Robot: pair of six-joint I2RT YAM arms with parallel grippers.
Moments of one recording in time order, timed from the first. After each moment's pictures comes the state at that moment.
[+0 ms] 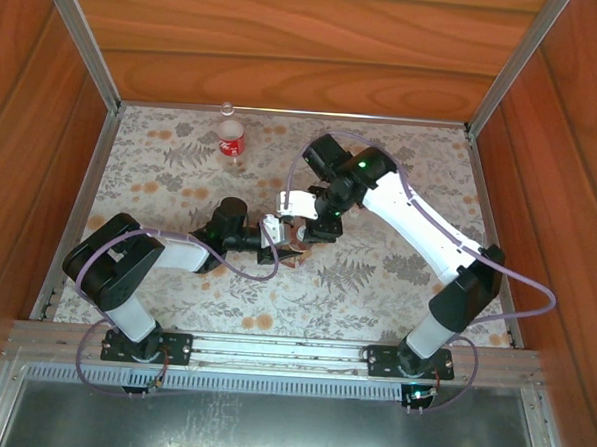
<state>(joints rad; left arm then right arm) -0.69 1.64 0.55 0.70 0.72 0.44 0.79 1.67 1.69 -1.33 -0.28 -0.95</state>
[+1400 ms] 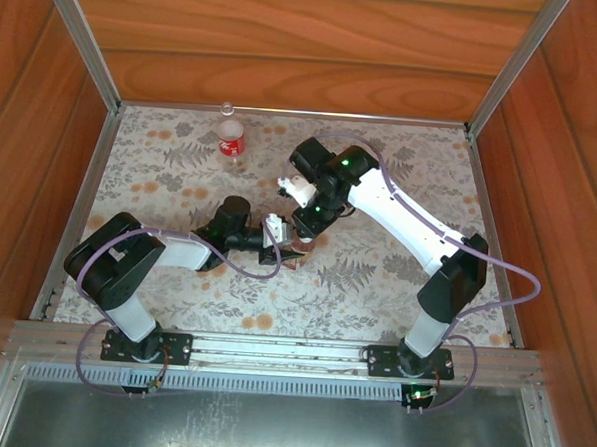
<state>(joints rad) -0.69 1.65 0.58 0.66 0.73 0.43 0.82 1.74 1.72 -1.39 -0.18 0.01</state>
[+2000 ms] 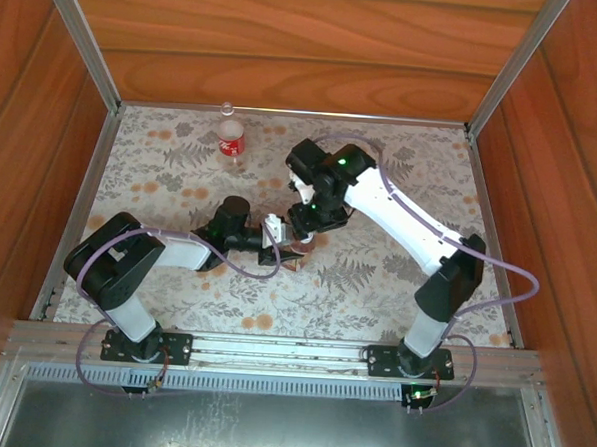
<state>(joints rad) -0.69 1.65 0.58 0.65 0.75 0.43 0.84 1.71 1.75 -1.42 -0.11 0.25</state>
